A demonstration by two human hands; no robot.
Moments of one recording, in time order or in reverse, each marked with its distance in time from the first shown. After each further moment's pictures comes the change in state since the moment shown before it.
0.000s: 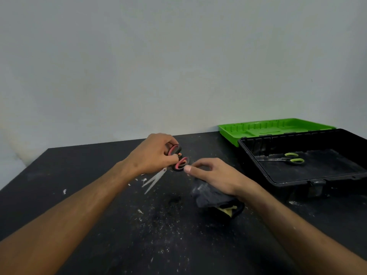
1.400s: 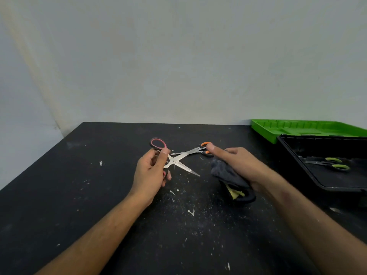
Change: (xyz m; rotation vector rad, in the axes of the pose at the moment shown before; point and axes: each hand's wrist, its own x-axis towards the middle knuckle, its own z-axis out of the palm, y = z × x) left_hand -0.104 -0.060 0.043 -0.952 0.526 -0.462; right_hand 0.014 -0.031 0.031 0.310 -0.023 0.181
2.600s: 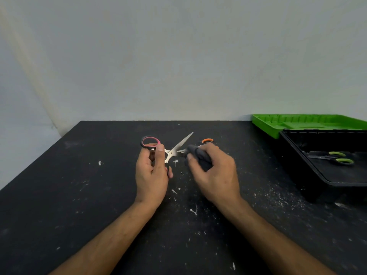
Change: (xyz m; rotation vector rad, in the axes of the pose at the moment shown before) left_hand -0.011 0.000 0.011 -0.006 0.158 0.253; right_hand 0.003 0.026 0.087 -0.195 0.517 -0.672
